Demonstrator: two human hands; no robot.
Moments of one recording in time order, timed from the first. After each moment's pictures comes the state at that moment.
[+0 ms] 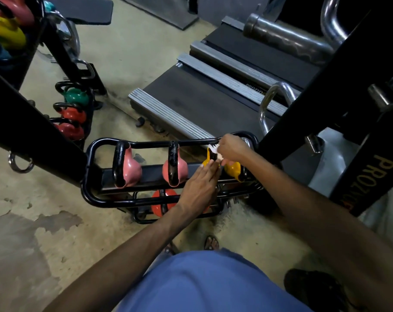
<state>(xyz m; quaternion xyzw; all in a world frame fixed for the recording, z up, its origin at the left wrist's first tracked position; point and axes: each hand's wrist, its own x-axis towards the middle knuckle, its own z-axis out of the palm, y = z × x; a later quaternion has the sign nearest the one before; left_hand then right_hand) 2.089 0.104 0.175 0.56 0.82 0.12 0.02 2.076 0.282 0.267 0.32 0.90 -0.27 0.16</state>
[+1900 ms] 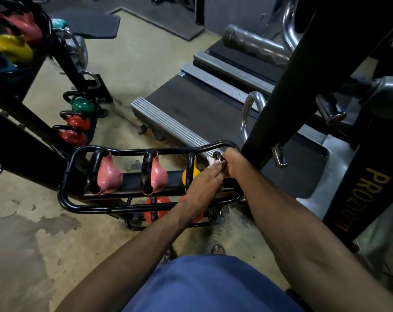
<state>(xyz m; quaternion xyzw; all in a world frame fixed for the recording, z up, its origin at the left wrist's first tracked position) 2.112 0.208 0.186 0.54 0.81 0.20 0.02 2.097 0.357 0.215 0.57 0.52 -0.63 0.07</state>
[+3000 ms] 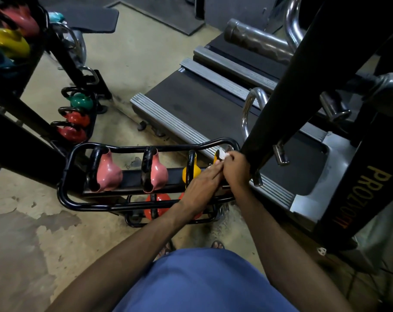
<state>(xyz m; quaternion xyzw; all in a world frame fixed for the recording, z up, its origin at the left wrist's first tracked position) 2.112 0.198 0.175 0.56 0.79 0.25 0.03 2.147 0.317 0.219 0.47 0.75 -0.45 -0.13</state>
